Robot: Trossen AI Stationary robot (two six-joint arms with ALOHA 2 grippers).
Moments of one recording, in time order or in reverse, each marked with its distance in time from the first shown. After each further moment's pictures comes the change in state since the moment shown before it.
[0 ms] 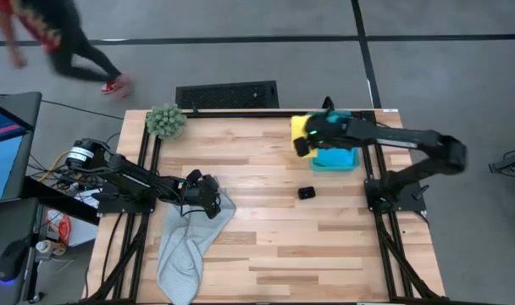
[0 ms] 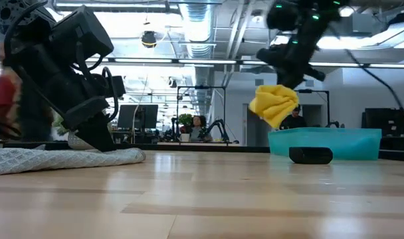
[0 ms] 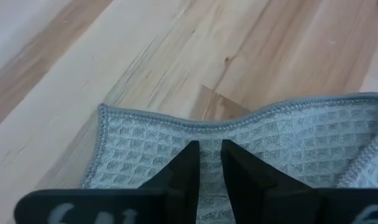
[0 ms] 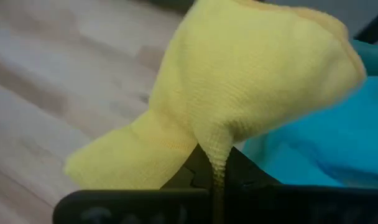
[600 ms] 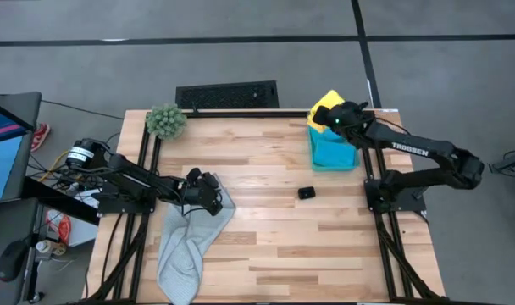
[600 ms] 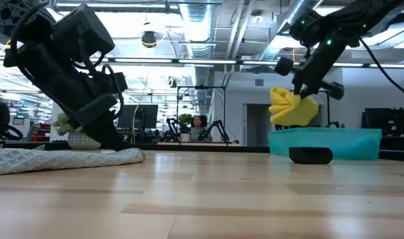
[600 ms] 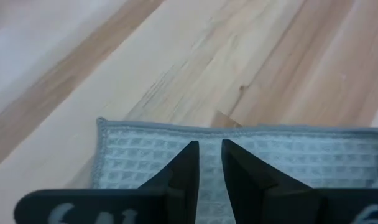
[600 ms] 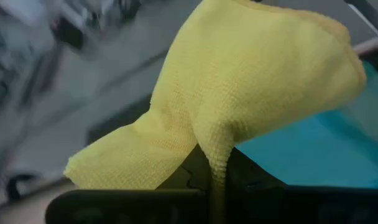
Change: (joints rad) left arm 0.001 0.000 0.000 0.036 -0.083 -0.028; right arm -0.248 -0.193 -0.303 0.418 0.210 0.399
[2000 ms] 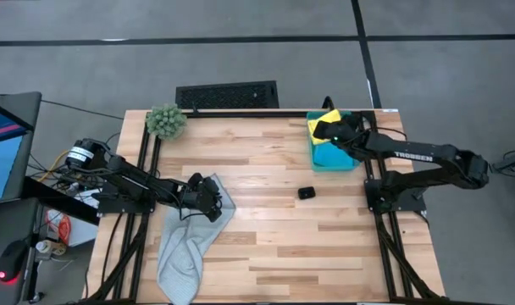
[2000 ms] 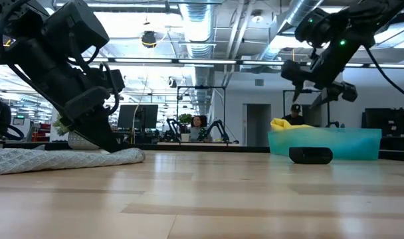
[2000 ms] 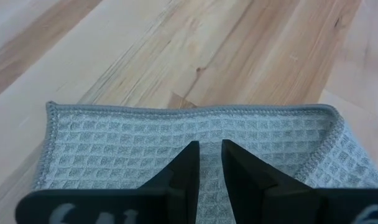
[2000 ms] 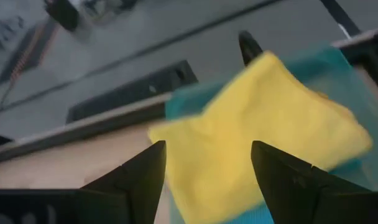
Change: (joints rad) left arm -0.053 0.000 0.001 0.014 0.064 -0.038; right arm 0.155 -0.066 -0.090 -0.081 0.126 0.031
